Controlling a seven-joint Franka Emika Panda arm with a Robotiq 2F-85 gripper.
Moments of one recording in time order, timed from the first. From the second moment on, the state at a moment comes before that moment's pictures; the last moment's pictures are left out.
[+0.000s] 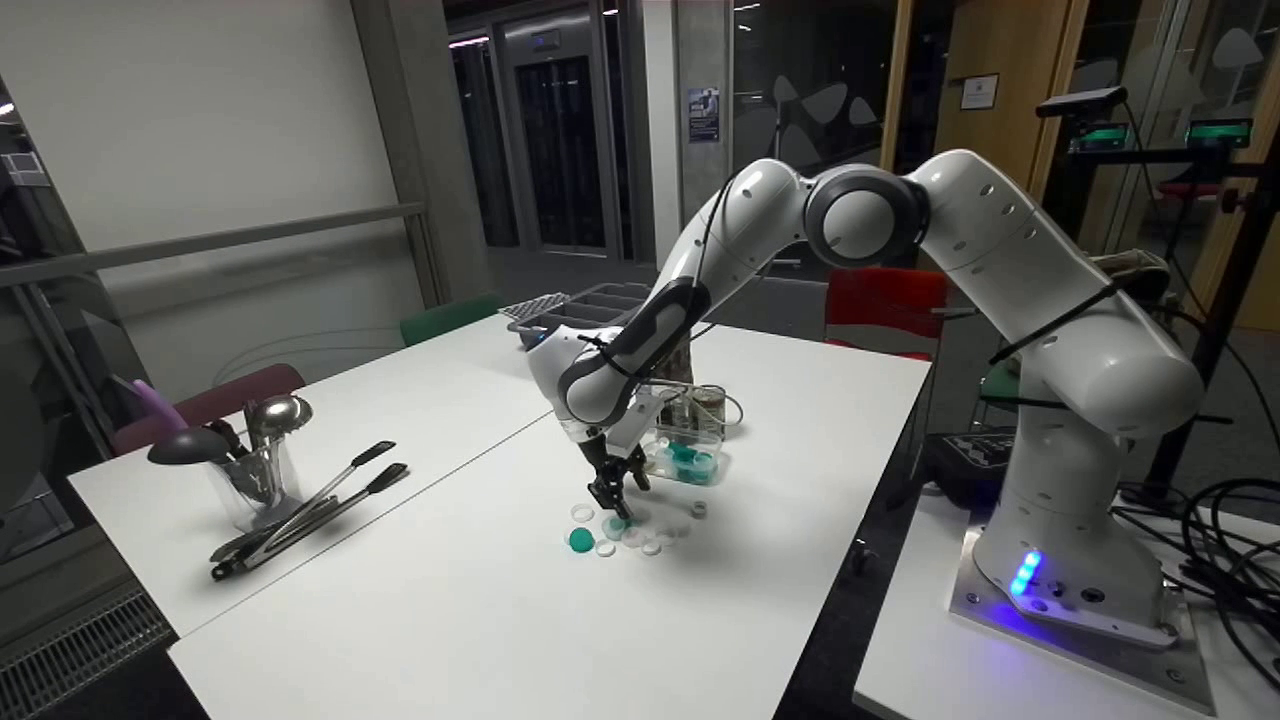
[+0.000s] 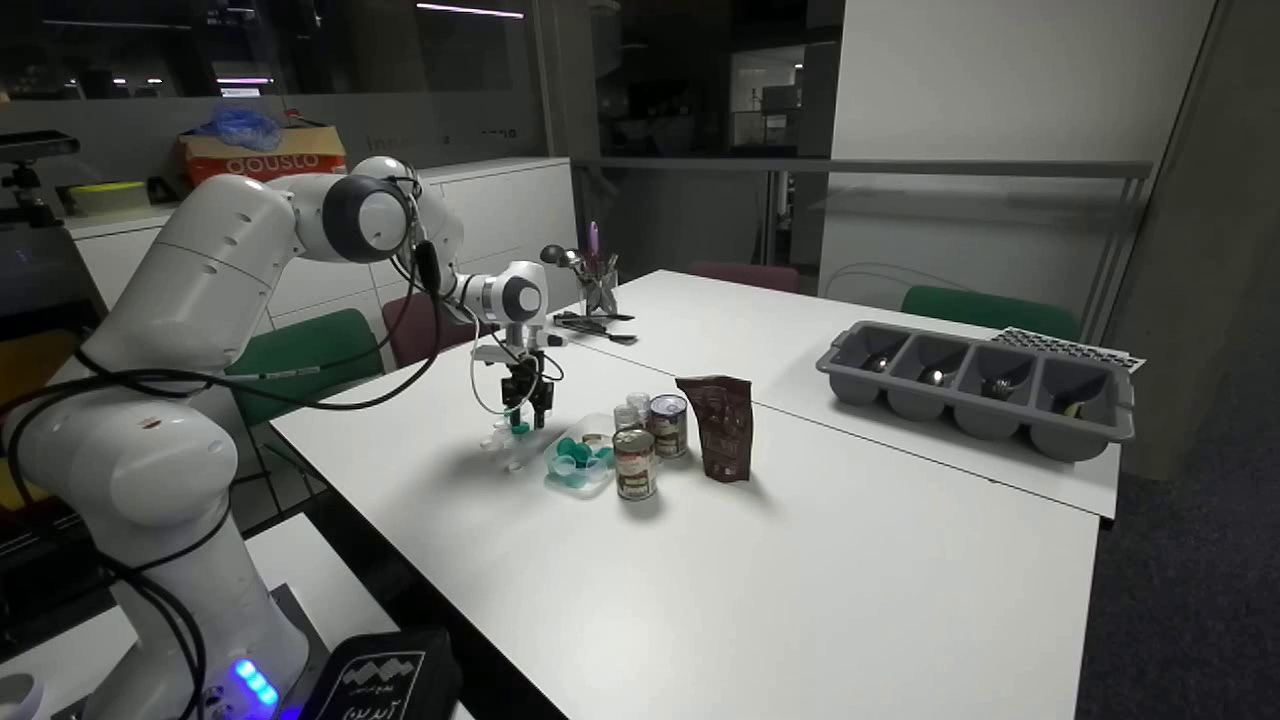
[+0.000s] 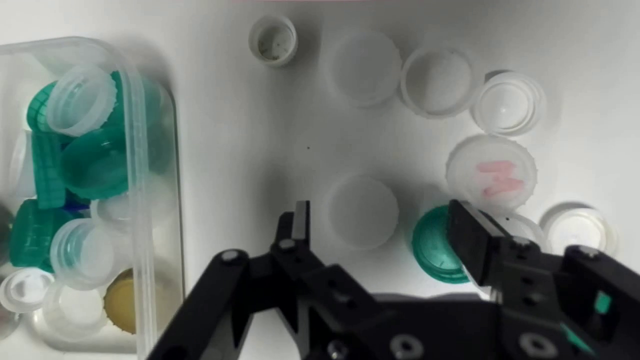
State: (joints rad) arm 0.30 0.78 0.04 -1.58 -0.13 2.01 0.28
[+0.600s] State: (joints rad) arm 0.30 0.77 0.04 -1.58 -0.13 2.01 0.28
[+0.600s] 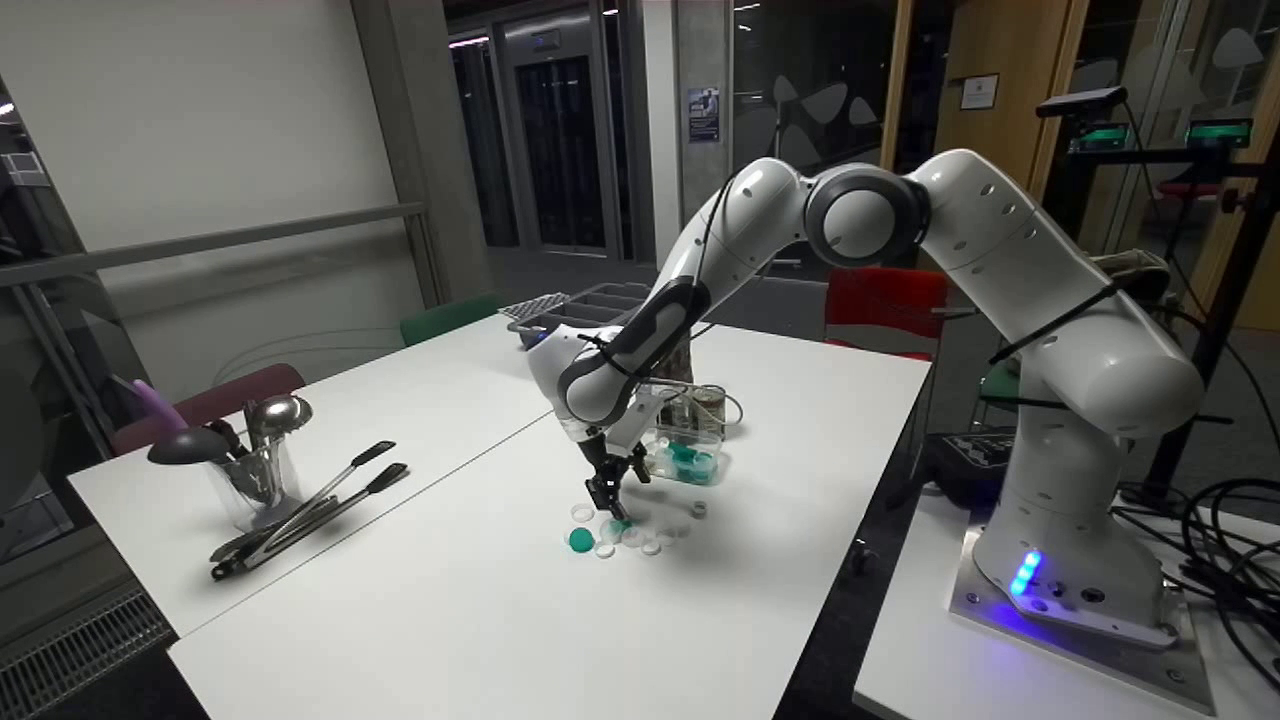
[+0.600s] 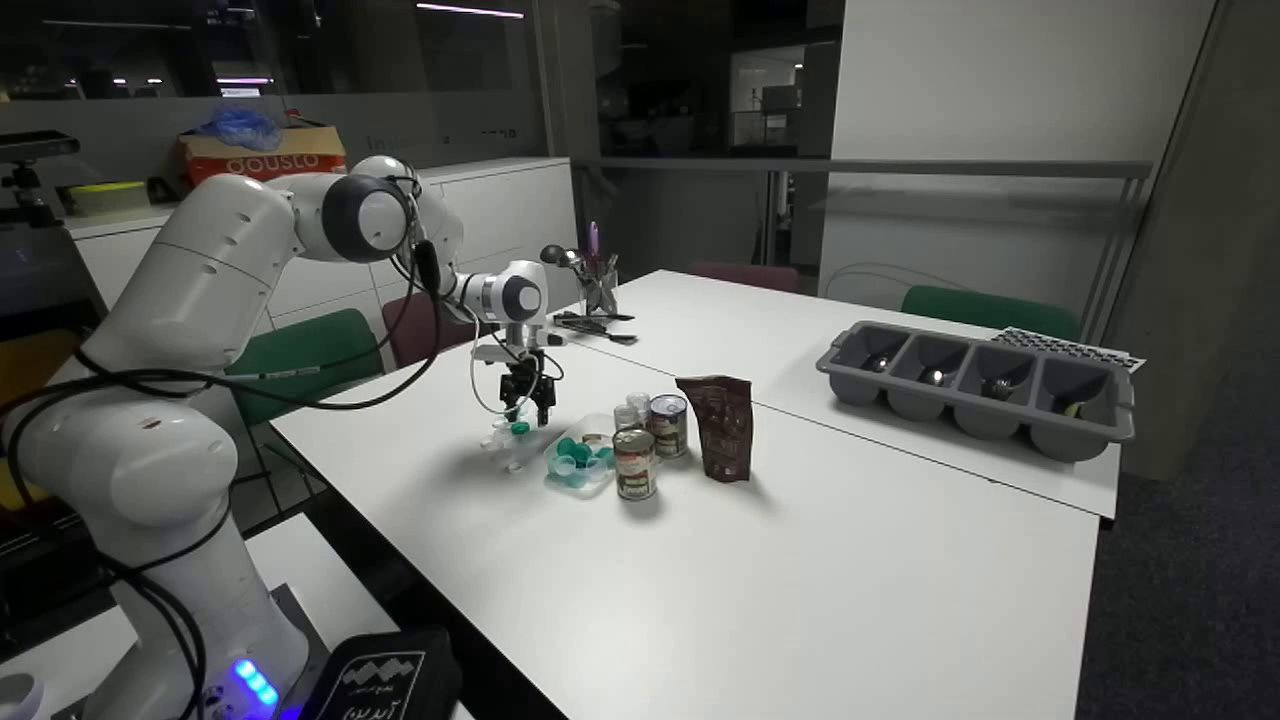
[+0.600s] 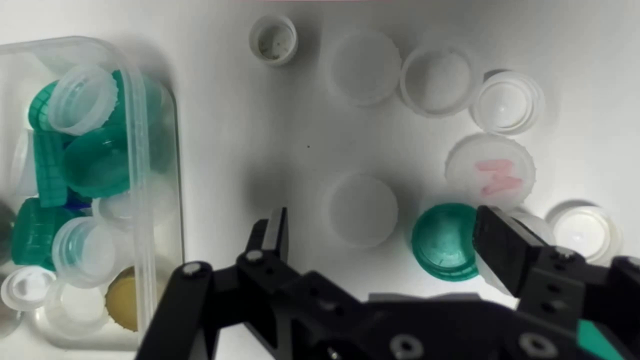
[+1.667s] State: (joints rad) arm 0.30 0.78 0.05 -1.51 -0.13 1.87 0.28
